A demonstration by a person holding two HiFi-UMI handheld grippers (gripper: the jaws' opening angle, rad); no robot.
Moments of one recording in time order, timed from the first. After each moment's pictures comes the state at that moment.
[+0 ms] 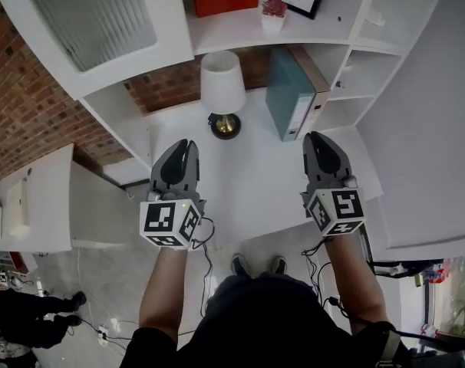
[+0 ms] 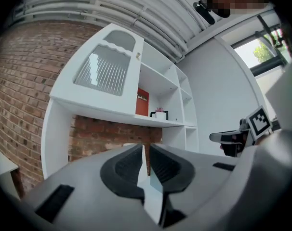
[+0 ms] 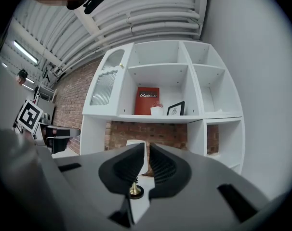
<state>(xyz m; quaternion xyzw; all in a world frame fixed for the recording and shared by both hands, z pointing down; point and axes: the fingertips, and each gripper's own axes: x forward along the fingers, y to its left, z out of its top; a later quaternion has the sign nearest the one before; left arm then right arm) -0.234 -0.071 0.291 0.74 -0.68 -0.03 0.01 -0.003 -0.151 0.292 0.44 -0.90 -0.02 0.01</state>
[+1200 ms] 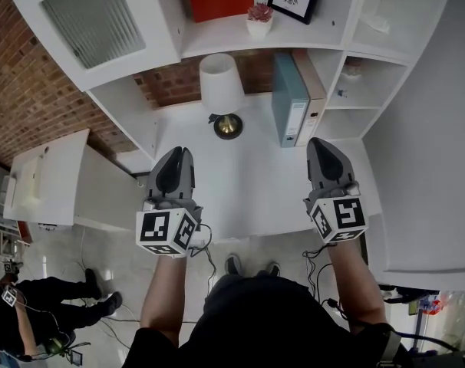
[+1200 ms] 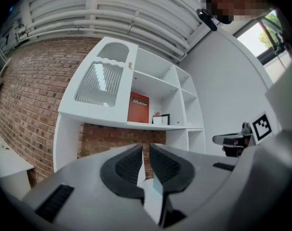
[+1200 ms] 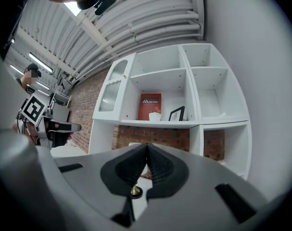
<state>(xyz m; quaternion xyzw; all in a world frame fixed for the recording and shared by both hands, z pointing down) -0.172 -0.050 0.271 0.67 -0.74 -0.03 -0.01 0.056 -0.169 0.283 0.36 -0.93 -0.05 -0.01</state>
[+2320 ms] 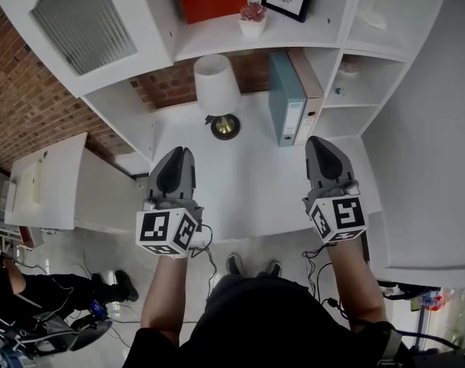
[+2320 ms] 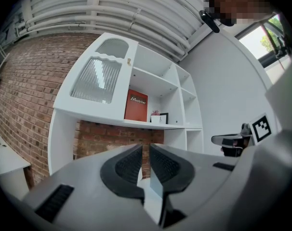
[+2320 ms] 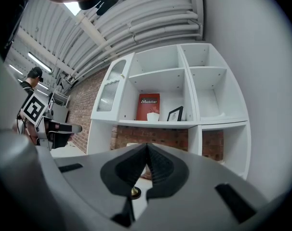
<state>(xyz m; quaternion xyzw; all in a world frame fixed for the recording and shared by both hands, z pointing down) -0.167 -0.065 0.272 0.68 -0.73 -0.03 0.00 0.057 -0.177 0.280 0.37 -0.93 -0.05 -0.01</state>
